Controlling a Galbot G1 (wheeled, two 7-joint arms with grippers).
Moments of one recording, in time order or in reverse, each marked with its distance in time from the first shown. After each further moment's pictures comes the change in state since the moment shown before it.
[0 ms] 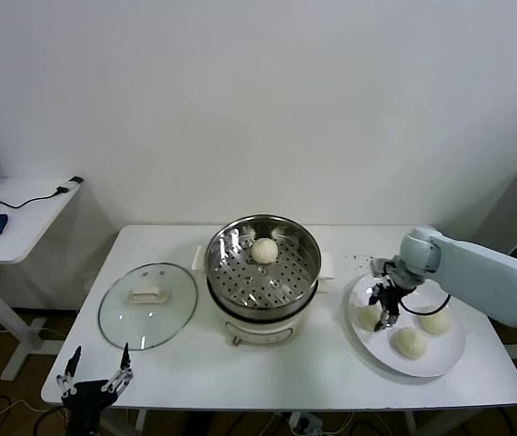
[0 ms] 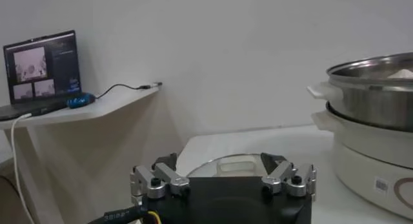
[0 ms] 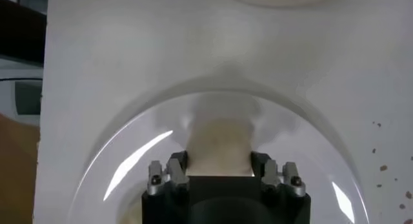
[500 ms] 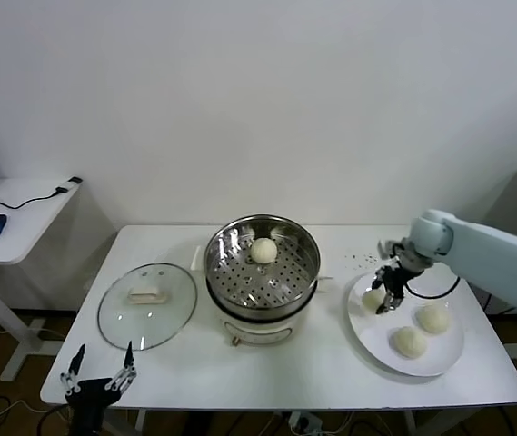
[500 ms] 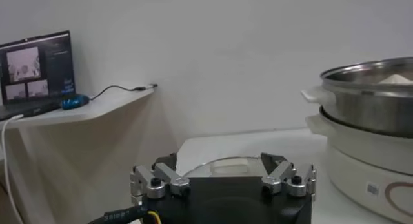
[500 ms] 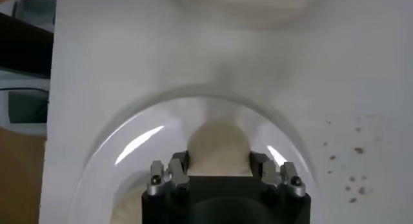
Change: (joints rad) left arm -0.005 0.001 0.017 -0.007 -0.003 0.002 0.001; right arm 0.266 -0.004 -0.136 0.024 0.150 0.021 -0.026
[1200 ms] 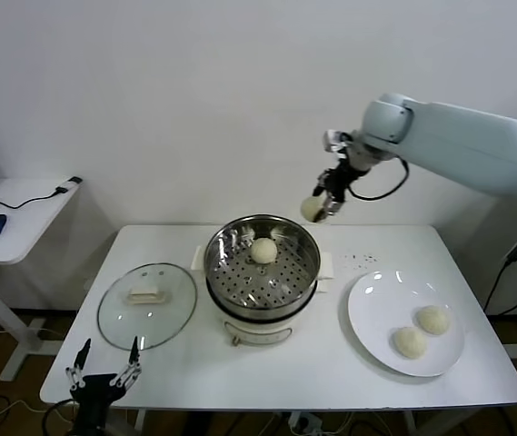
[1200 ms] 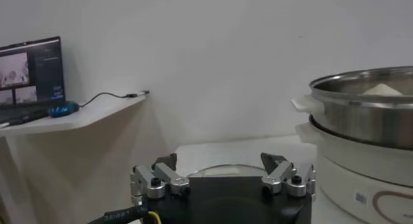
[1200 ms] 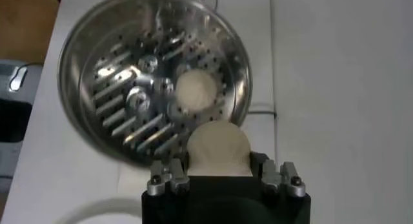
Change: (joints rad) left arm 0.000 0.018 0.015 -0.010 -0.002 -0.002 0.004; right arm 0.358 0.409 -0.194 -0.081 0.427 -0.090 0.068
